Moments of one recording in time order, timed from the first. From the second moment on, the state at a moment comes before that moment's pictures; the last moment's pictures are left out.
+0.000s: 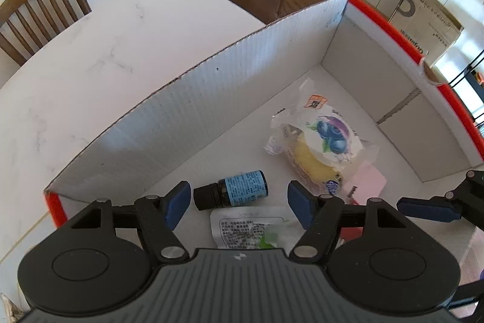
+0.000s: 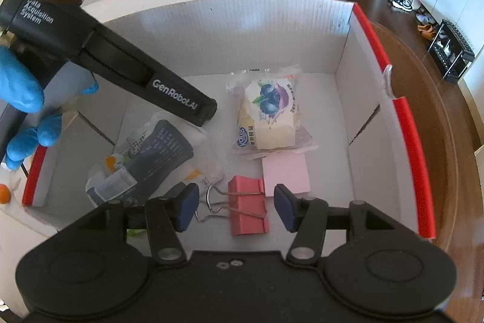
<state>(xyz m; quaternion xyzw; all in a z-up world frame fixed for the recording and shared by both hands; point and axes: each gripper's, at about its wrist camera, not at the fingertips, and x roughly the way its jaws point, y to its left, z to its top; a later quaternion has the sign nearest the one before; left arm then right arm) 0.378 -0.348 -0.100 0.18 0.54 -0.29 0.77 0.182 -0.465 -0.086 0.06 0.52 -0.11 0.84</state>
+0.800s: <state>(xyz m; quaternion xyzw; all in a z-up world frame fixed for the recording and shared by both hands) 0.321 -0.258 -0.026 0.11 0.47 -0.33 0.82 0.144 -0.435 -0.022 0.07 0.45 -0.09 0.89</state>
